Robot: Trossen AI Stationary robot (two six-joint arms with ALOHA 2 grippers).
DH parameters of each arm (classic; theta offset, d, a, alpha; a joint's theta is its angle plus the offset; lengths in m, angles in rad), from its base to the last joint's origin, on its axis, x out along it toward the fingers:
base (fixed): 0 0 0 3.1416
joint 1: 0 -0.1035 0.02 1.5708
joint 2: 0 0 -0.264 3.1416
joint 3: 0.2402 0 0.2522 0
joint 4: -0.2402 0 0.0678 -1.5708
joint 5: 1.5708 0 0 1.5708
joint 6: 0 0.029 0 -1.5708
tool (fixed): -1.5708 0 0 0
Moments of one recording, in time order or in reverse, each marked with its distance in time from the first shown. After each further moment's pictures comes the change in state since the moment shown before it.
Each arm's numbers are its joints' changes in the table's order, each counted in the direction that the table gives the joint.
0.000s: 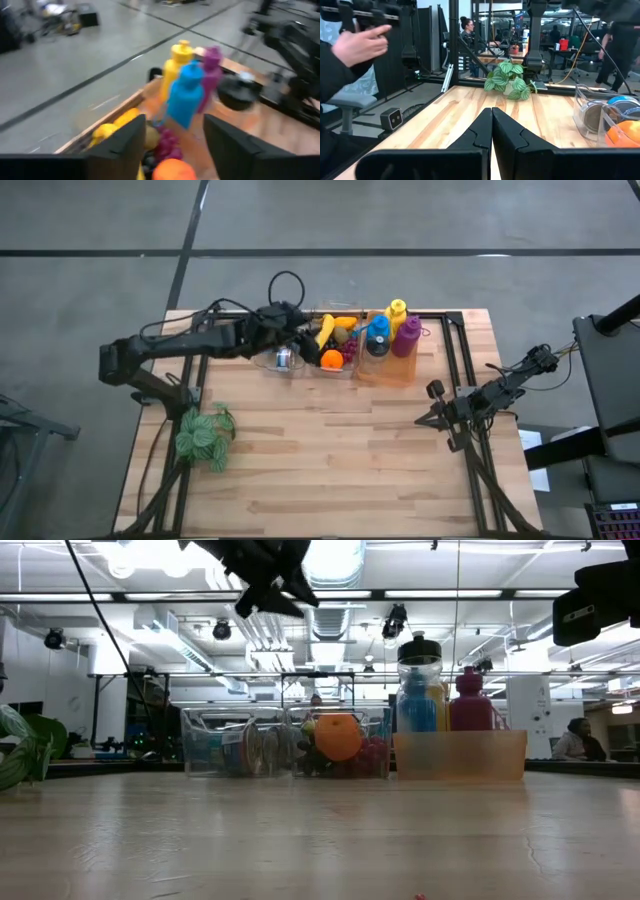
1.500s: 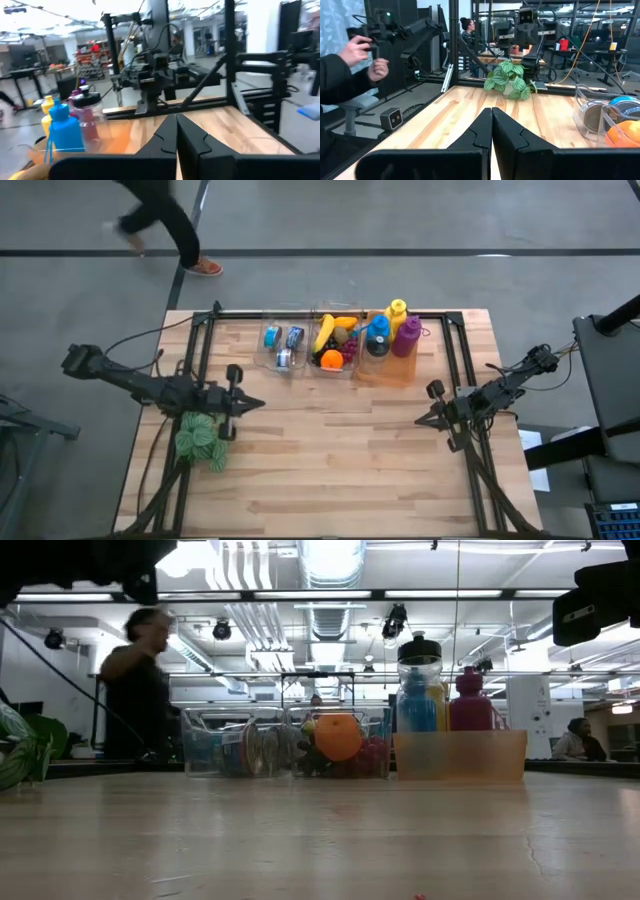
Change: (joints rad) left arm 0.556 -0.807 -0.946 0.635 -0.094 0.395; right arm 0.000 0.000 0.000 0.000 0.000 0.000
